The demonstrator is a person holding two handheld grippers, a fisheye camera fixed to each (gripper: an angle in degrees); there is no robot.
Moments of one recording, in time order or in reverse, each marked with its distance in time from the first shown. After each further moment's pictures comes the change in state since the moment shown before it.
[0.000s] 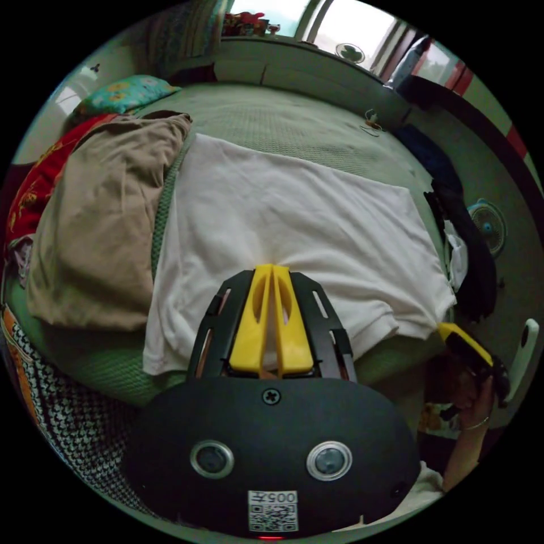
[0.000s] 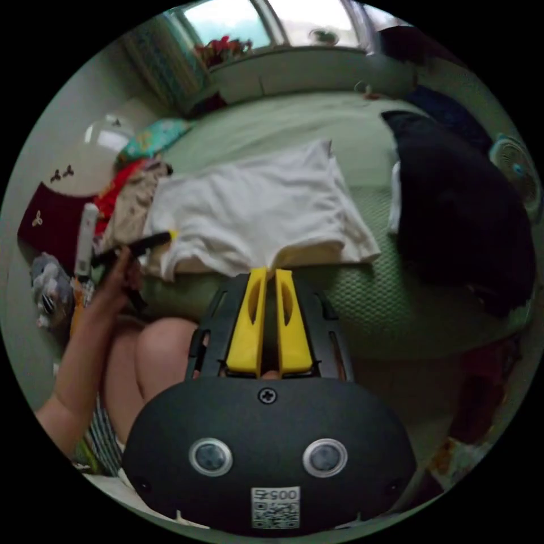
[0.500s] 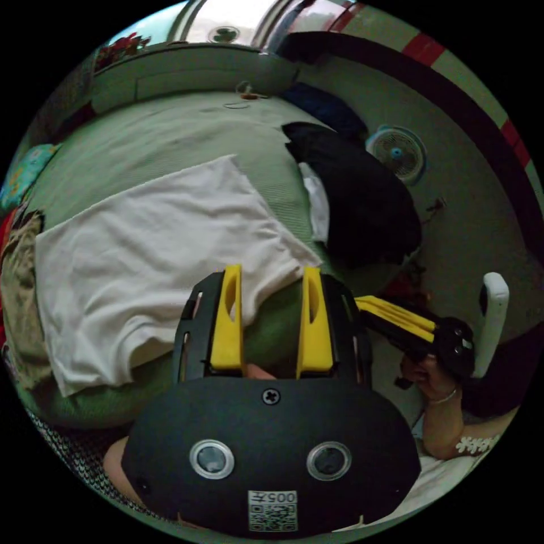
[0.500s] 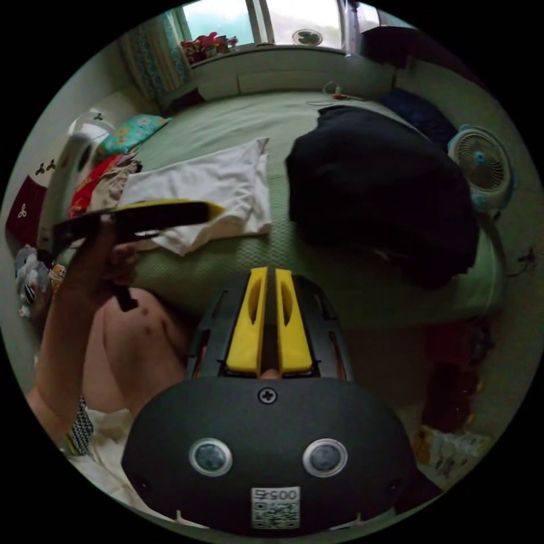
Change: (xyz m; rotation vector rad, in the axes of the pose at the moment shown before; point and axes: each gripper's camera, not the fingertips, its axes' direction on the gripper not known) left arm 0.241 0.019 0.021 -0.077 0.248 0.387; right arm 0.082 -0.012 -0.028 0.006 0.151 0.007
